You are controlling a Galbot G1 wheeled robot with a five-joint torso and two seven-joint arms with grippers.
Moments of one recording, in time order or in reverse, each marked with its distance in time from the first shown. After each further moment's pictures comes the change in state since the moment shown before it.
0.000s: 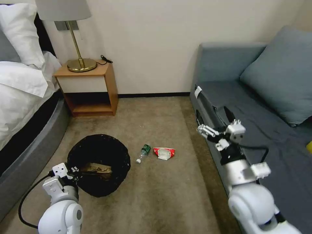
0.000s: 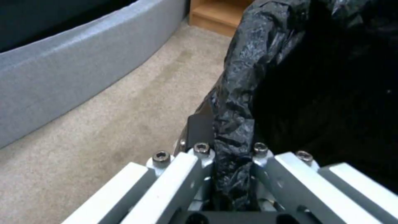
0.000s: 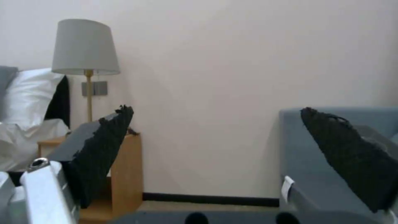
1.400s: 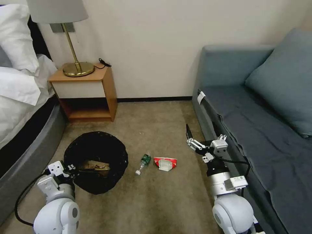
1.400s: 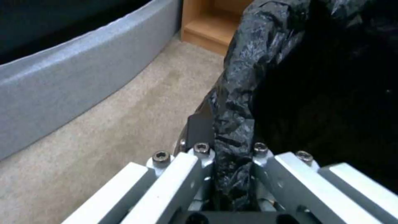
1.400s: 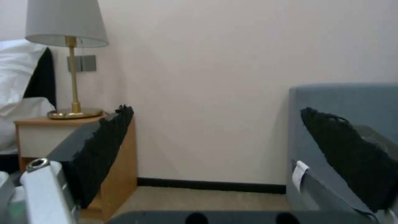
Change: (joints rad) left arm -0.027 0.010 -0.040 -0.004 -0.046 0.014 -0.002; right arm 0.006 0.040 -0.038 -0.102 -0.045 0.012 -0.022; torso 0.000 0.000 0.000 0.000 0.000
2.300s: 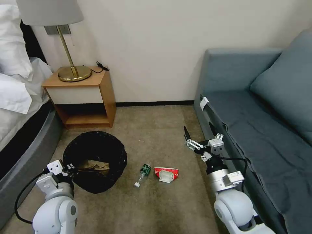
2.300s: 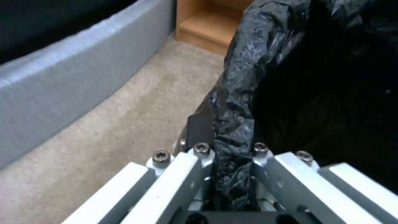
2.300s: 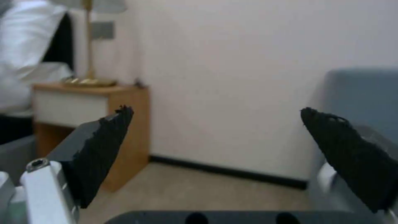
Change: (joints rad) left arm -0.016 0.024 -0.010 0.021 0.004 0.027 0.001; right arm 0.103 -0.210 -0.067 -0.107 0.163 -0.008 -0.043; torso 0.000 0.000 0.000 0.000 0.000
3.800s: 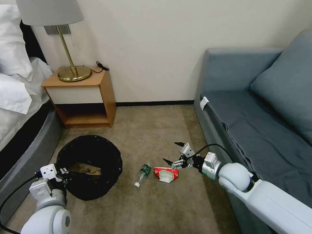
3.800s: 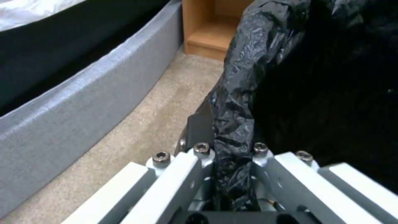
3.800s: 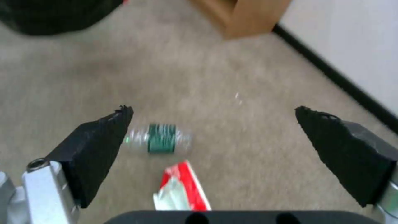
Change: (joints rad) left arm 0.091 0.014 -0.022 -0.057 0.100 -0.032 0.072; right arm 0.548 -0.304 -0.474 -0.300 0.042 -0.358 -0.451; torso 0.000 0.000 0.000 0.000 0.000
